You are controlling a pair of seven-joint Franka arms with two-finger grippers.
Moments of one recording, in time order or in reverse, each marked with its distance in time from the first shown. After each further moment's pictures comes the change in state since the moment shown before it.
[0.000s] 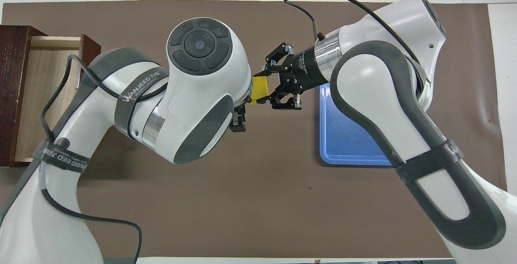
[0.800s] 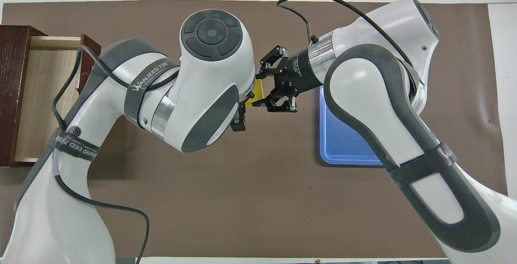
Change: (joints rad) left arm -0.003 0.061 0.002 0.078 0.005 -0.088 -0.007; right arm 0.013 0.000 0.000 0.001 0.000 0.000 0.001
